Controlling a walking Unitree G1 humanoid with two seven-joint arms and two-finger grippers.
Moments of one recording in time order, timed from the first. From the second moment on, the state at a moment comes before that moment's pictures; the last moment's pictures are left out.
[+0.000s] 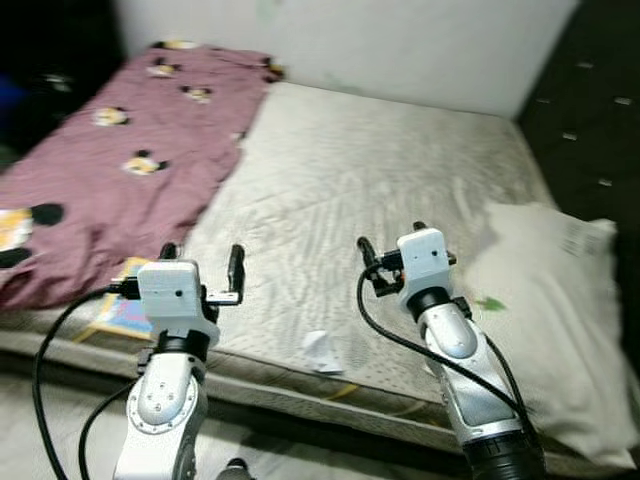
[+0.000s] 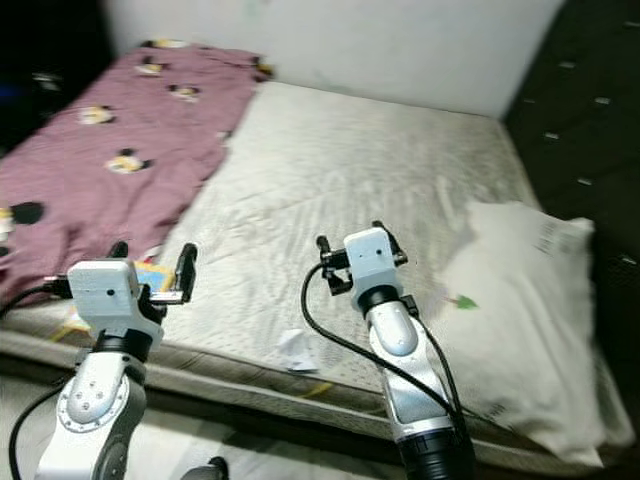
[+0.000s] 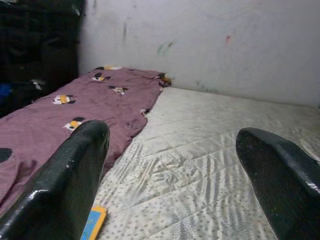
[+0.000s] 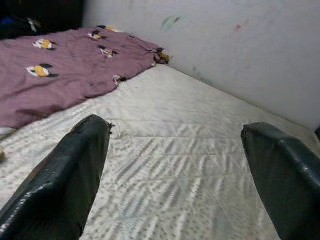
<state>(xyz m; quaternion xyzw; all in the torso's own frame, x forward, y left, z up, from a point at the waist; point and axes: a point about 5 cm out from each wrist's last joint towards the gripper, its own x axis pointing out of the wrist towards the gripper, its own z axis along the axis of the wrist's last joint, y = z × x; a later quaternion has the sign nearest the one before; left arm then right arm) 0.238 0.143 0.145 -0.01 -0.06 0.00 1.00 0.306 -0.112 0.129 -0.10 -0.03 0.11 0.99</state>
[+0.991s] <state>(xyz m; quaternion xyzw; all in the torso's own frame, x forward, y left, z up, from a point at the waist) 0.238 0.142 0.145 -0.02 -0.06 0.00 1.00 0.307 -0.119 0.128 -0.09 -0.03 0.09 0.99</state>
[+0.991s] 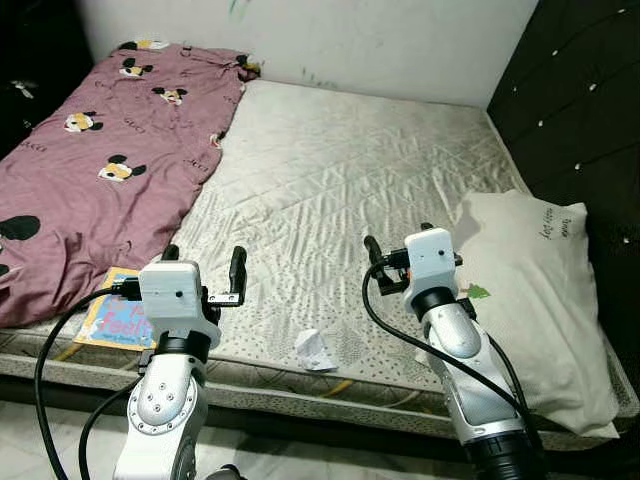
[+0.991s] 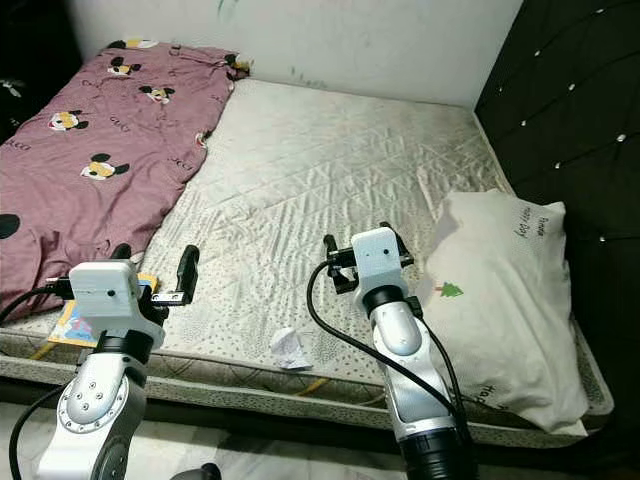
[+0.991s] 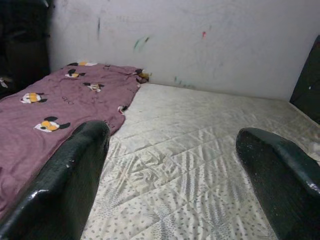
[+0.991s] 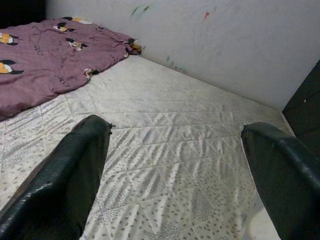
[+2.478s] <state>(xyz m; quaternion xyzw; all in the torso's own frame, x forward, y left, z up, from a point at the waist) 0.239 0.140 0.147 -0.02 -0.07 -0.01 1.00 0.309 -0.119 0.126 -0.09 -0.03 0.09 0.99</state>
